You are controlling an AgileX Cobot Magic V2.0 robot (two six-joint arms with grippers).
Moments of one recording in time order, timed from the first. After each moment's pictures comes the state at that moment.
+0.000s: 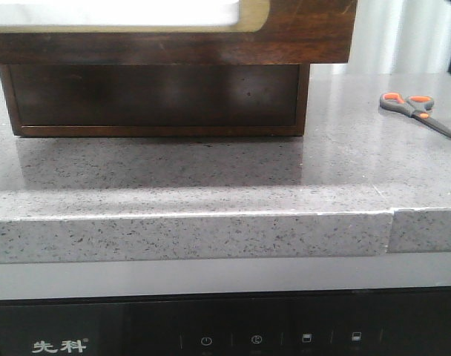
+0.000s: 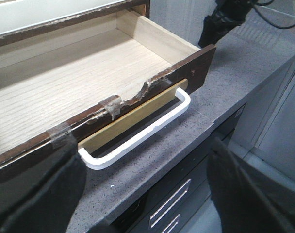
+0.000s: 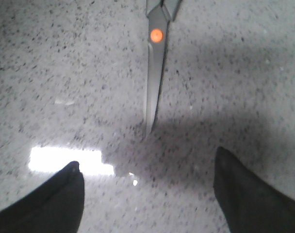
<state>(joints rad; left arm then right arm) -0.66 0.59 -1.01 -0.10 0.89 0.07 -0.06 1.64 -1.45 0.12 1.00 -0.13</state>
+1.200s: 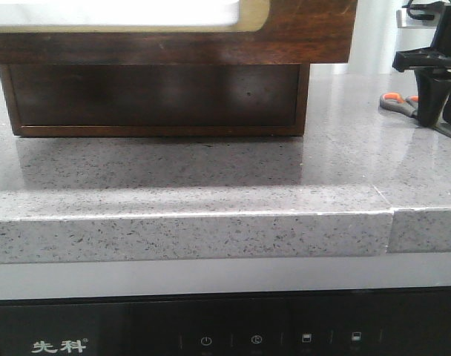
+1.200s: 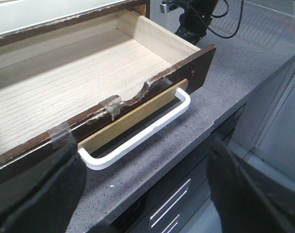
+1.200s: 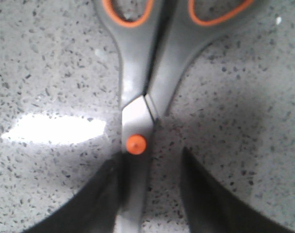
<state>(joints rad) -0.66 0.59 -1.01 -0.10 0.89 0.07 -0.04 2.06 -1.84 0.09 1.13 -0.13</state>
